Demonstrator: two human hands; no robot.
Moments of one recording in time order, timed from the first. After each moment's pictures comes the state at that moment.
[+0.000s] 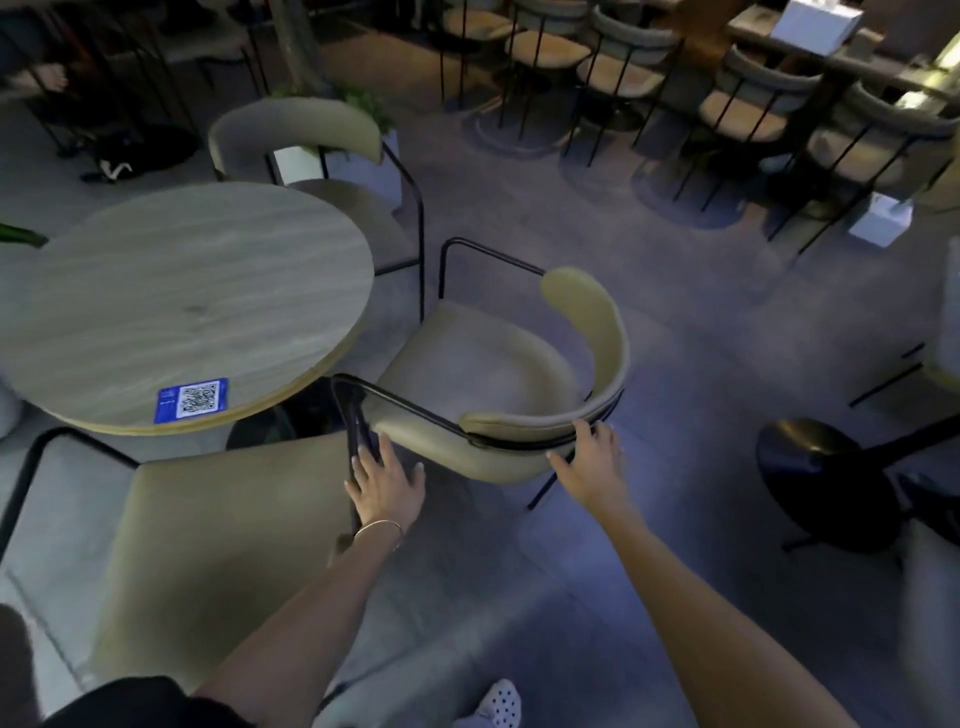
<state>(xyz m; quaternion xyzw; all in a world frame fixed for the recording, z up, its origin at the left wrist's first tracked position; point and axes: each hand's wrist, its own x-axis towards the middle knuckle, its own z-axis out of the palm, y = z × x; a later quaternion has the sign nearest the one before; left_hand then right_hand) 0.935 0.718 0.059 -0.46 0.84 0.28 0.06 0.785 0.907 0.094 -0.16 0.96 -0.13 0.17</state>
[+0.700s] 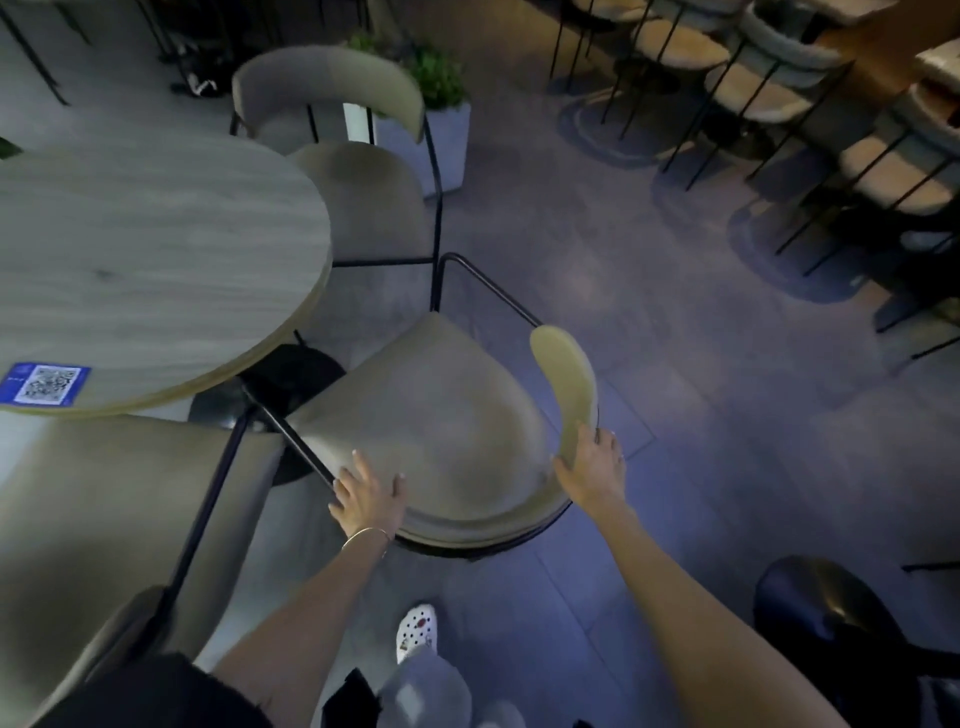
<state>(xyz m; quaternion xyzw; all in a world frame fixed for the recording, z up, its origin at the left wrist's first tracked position) 0.713 0.768 0.014 -0.65 0.68 0.34 0.06 0.499 0.900 0.071 -0.28 0.94 -0.05 0.20</state>
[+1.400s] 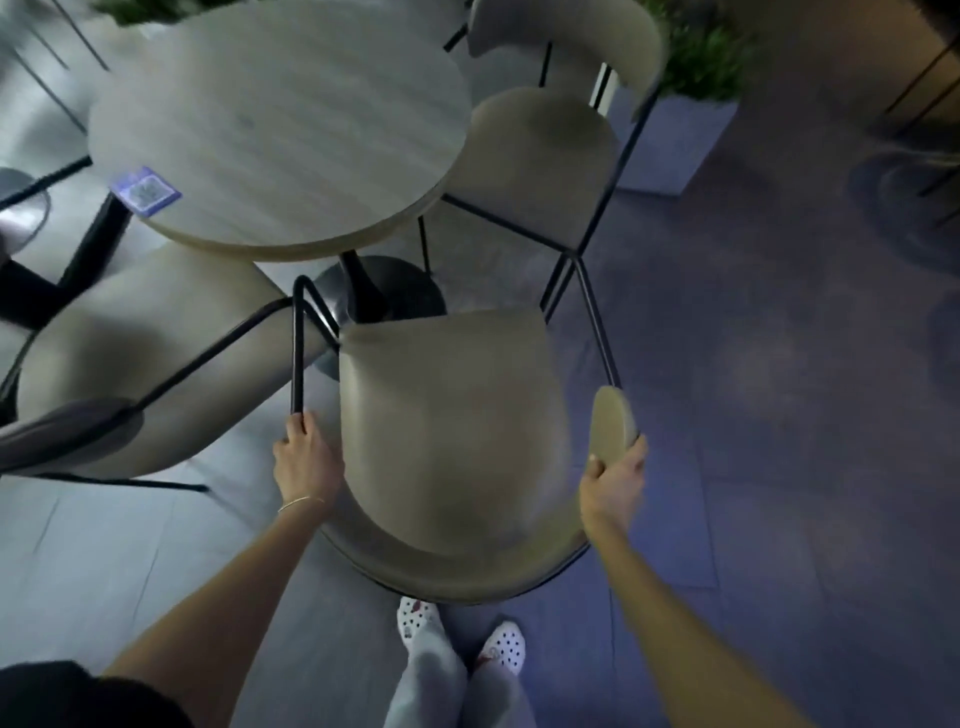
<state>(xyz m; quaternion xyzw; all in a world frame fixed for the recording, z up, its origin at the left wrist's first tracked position) 0.658 0.779 -0.024 -0.83 0.52 0.19 0.02 0.343 0.816 -0.010 -0.34 0.89 -0.19 0.25</state>
